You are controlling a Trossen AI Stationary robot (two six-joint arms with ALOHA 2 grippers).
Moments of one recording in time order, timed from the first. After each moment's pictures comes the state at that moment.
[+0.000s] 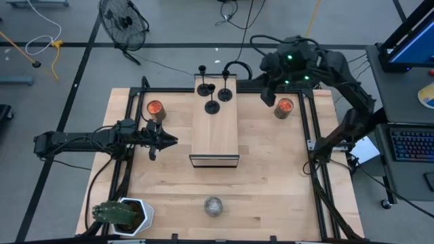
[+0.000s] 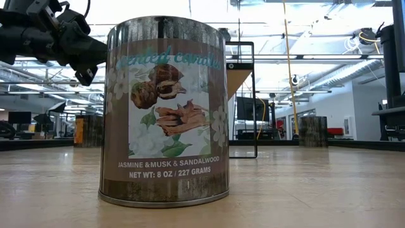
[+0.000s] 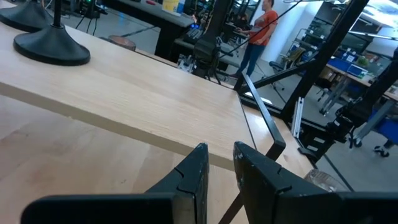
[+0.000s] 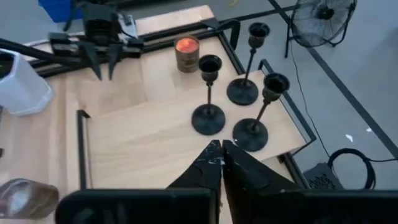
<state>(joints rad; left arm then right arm) 0.16 0.46 0.16 0.21 0.21 -0.35 -0.39 1.58 2.24 -1.31 -0.08 -0.02</state>
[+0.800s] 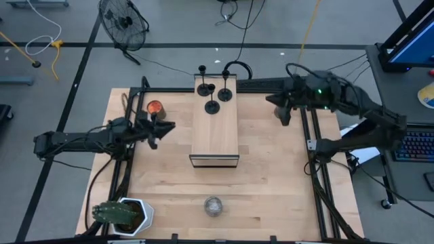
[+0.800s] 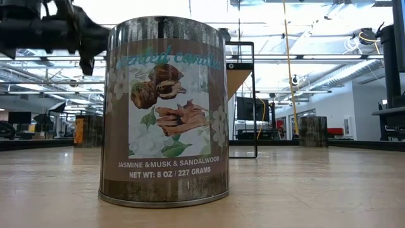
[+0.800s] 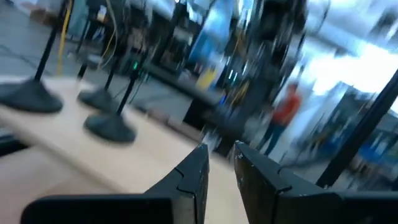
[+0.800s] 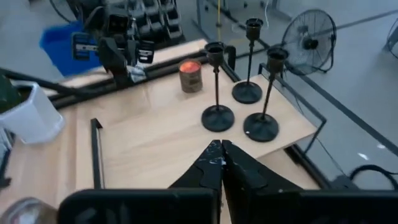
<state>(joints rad) 0.16 0.46 0.16 0.45 -0.05 -0.47 -0.26 1.04 1.42 -0.81 0.05 0.15</state>
